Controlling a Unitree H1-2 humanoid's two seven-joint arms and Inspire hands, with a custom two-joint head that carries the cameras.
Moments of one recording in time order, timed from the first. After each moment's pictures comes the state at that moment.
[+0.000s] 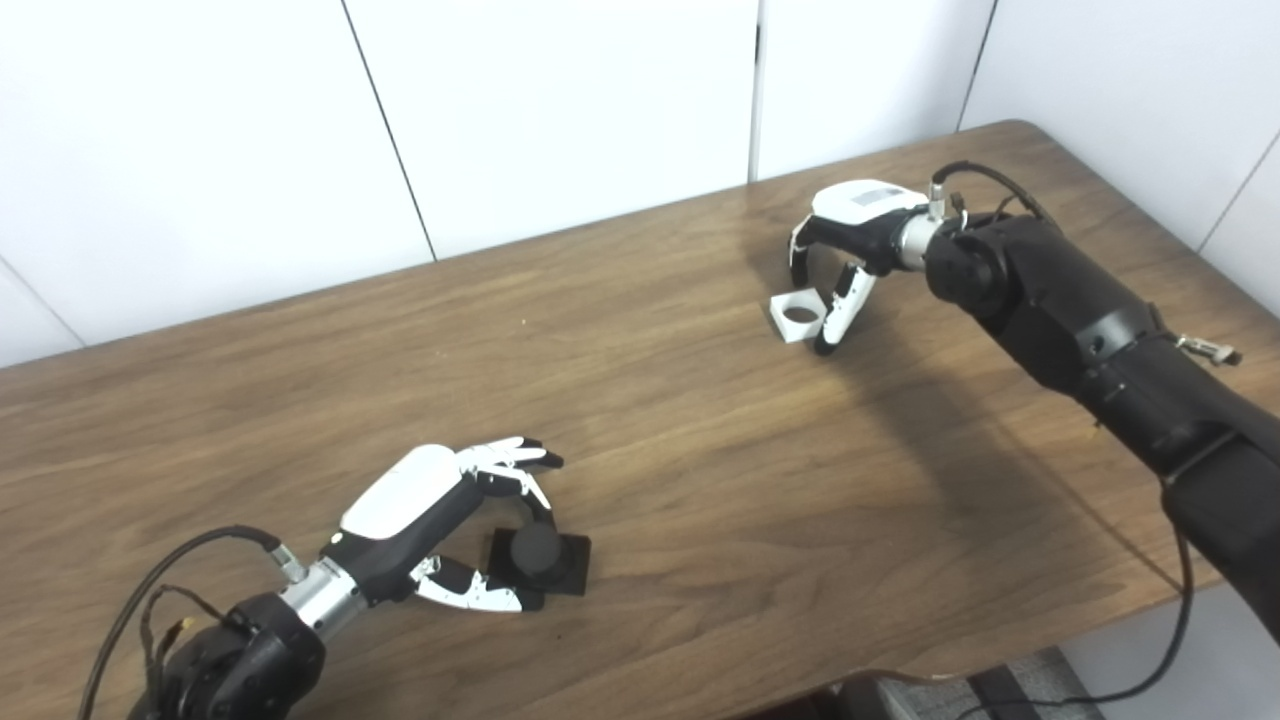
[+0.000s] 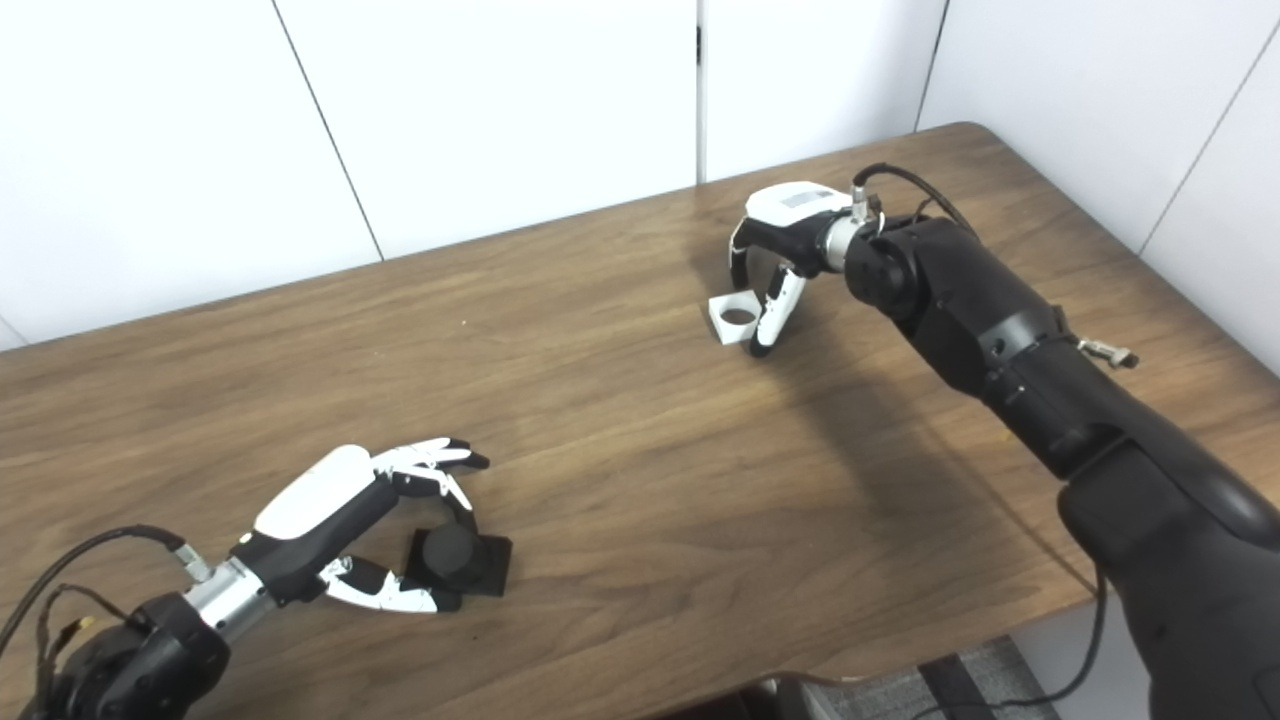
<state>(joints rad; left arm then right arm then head) -0.31 0.41 -0.43 0.07 0.47 -0.34 -0.35 -0.67 -0.69 0.43 0.41 -0.73 0.03 0.43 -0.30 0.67</state>
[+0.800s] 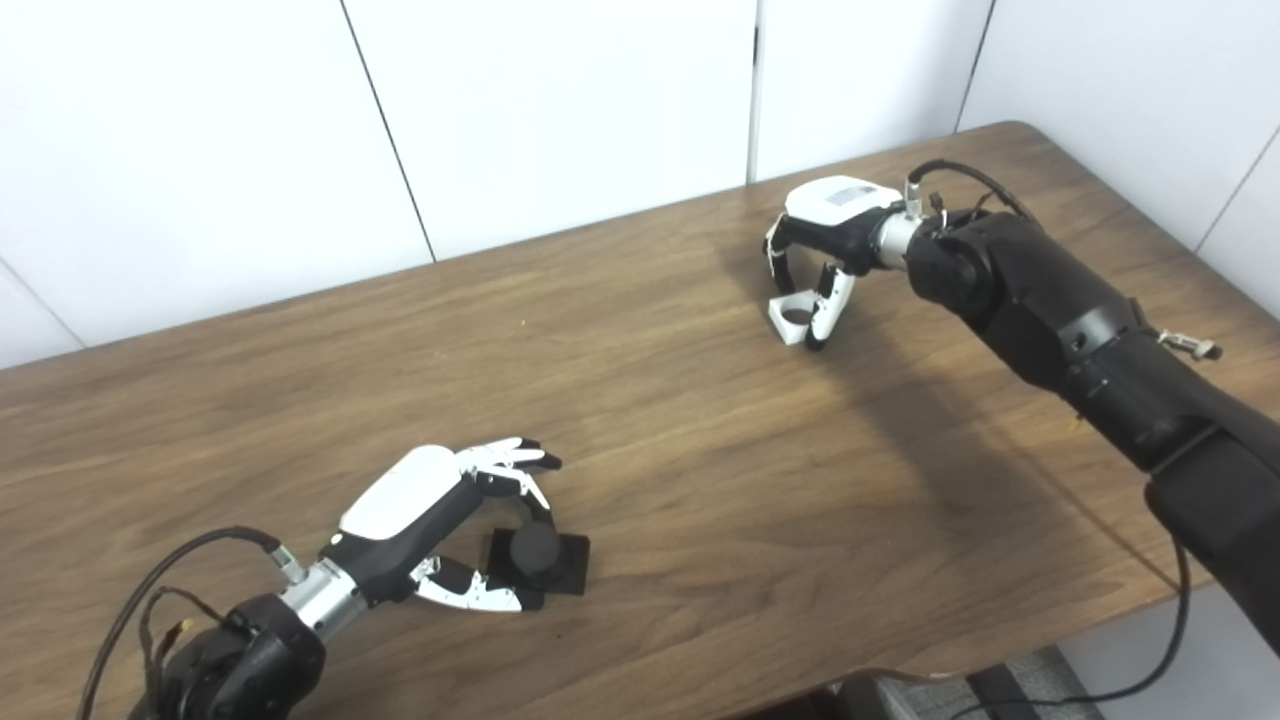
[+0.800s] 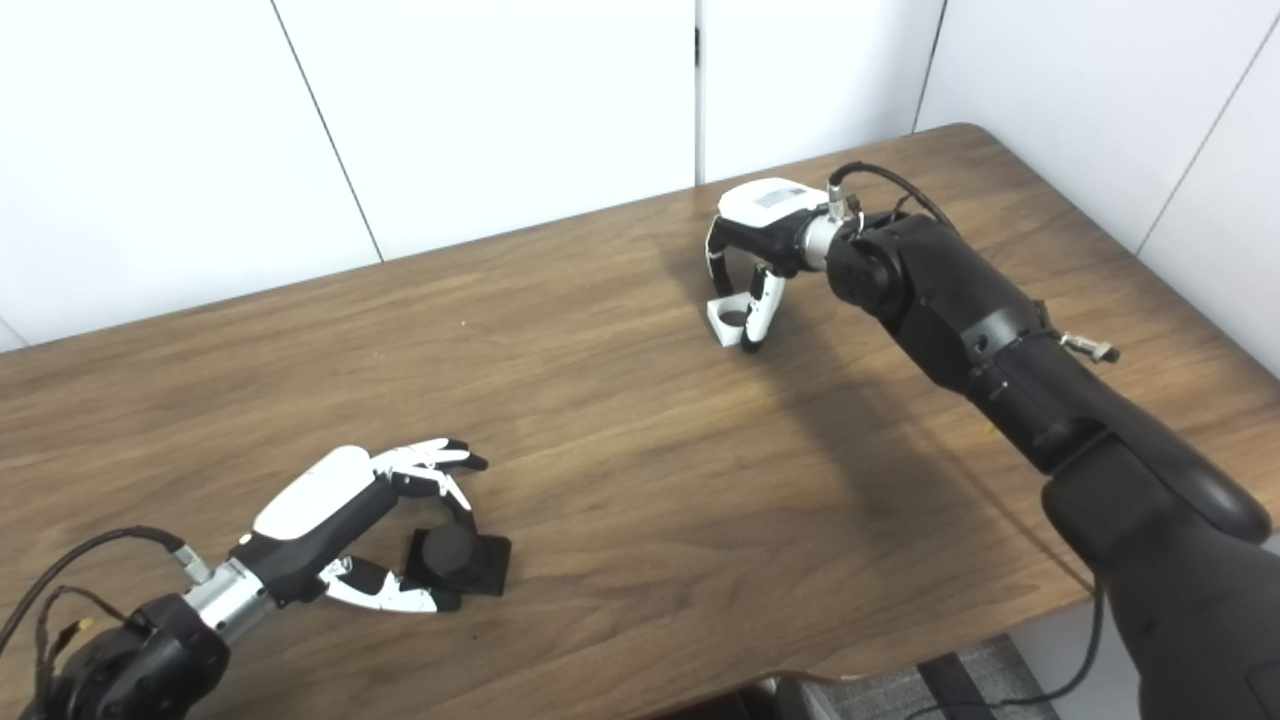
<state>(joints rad) -0.31 0.41 -0.43 0.06 0.47 -0.33 -0.35 -0.68 -0.67 0.44 0.41 -0.74 -0.01 0.39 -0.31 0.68</state>
